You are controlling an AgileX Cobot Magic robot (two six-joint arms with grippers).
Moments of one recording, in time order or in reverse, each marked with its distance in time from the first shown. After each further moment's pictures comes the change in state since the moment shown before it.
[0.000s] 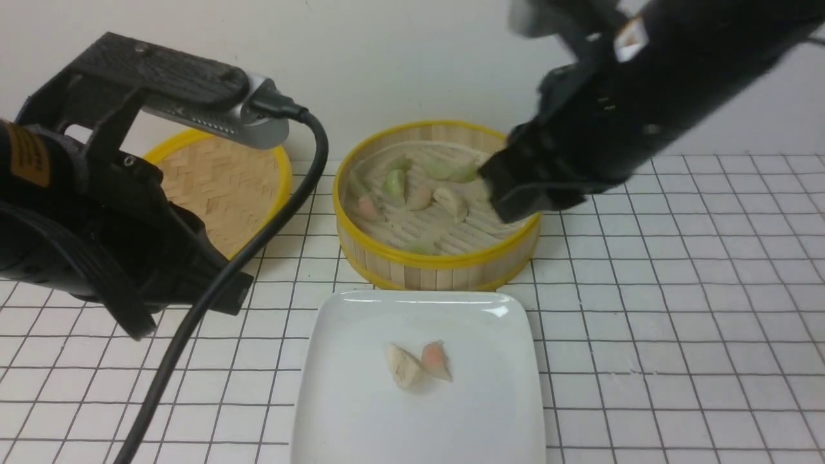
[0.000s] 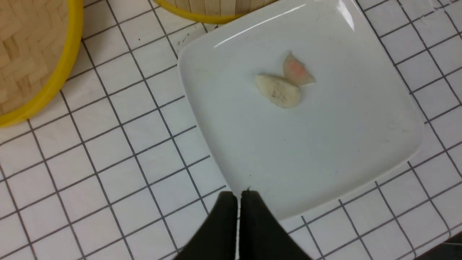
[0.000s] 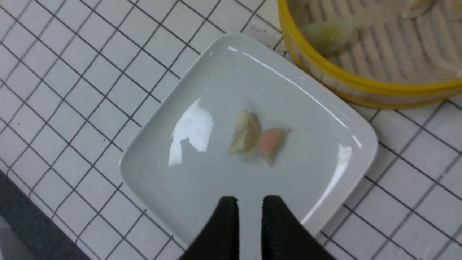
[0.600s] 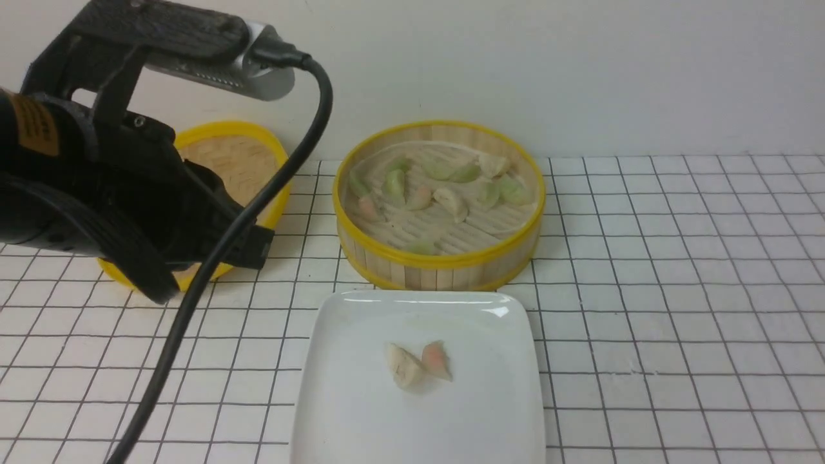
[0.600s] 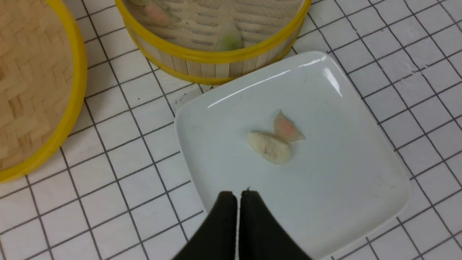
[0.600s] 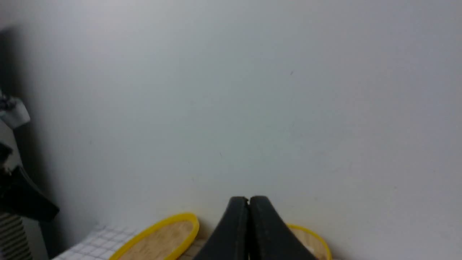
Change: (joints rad) right arm 0.000 -1.448 1.087 -0.659 -0.809 0.618; left arm 0.000 0.001 0.002 -0.016 -0.146 0.000
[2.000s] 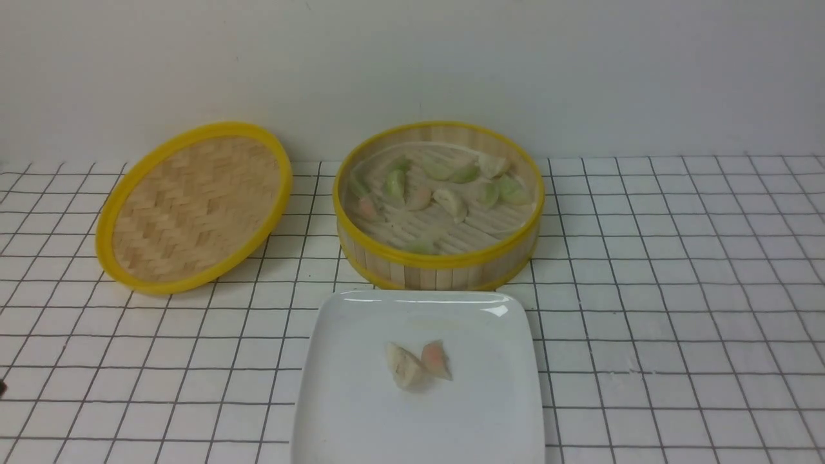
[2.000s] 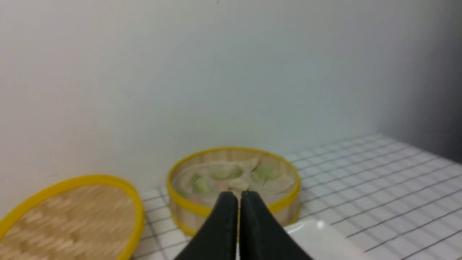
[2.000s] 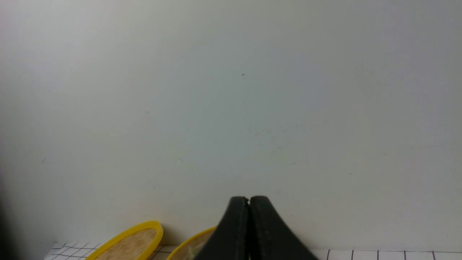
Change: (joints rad) right arm 0.000 -0.023 0.065 -0.303 0.033 0.314; left arm 0.047 -1.095 0.836 0.061 -0.548 0.043
